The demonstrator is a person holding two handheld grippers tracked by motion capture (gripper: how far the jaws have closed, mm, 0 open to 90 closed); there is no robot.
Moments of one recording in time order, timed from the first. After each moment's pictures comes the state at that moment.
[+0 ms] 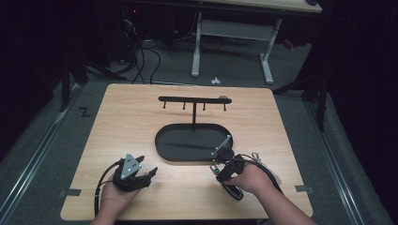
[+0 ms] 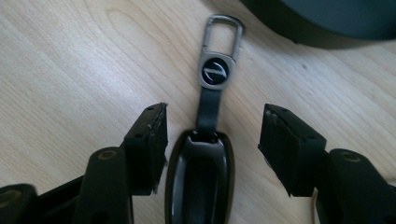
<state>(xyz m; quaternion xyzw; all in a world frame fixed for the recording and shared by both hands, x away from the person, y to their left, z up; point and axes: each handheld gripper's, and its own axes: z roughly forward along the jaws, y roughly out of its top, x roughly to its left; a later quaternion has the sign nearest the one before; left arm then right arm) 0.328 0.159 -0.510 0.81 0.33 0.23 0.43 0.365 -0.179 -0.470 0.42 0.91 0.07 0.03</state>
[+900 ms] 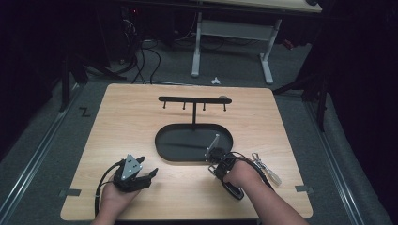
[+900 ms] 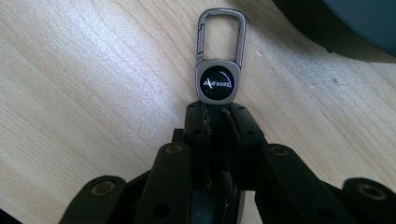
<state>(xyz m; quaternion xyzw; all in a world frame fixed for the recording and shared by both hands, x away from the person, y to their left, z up) 0.327 0.158 -0.511 0.81 0.33 0.23 0.43 0.384 -0.160 -0.488 0.40 0.92 0.00 0.00</state>
